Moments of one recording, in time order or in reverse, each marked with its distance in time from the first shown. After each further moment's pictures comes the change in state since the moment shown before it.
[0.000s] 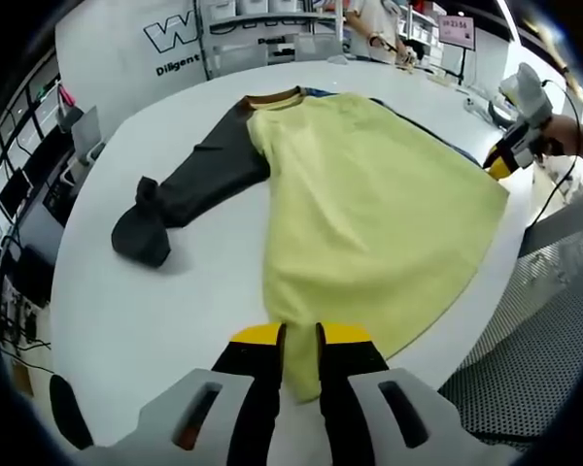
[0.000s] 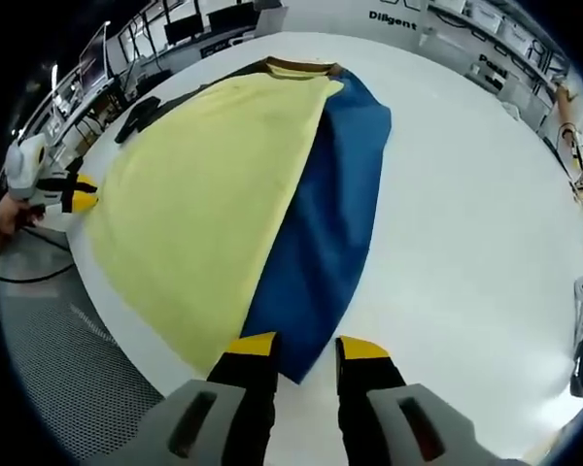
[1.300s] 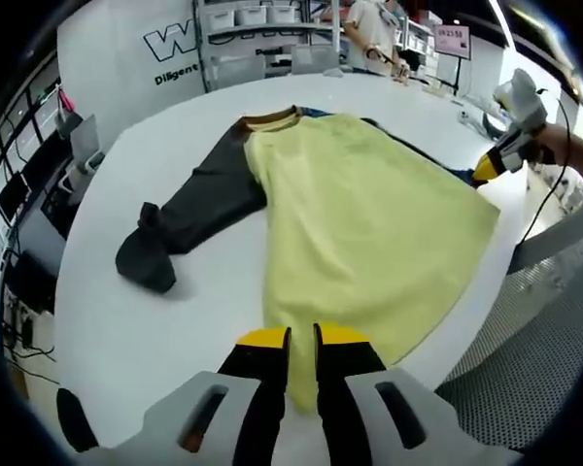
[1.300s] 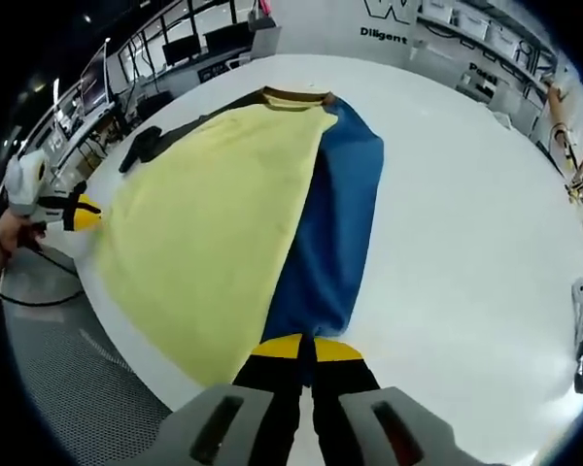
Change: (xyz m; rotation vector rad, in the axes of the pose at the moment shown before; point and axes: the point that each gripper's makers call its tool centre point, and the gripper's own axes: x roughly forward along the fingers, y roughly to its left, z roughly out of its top) left arm -0.013 -0.002 0.030 0.008 -0.060 -0.019; right arm -0.015 0.000 0.028 0.041 -0.099 -0.001
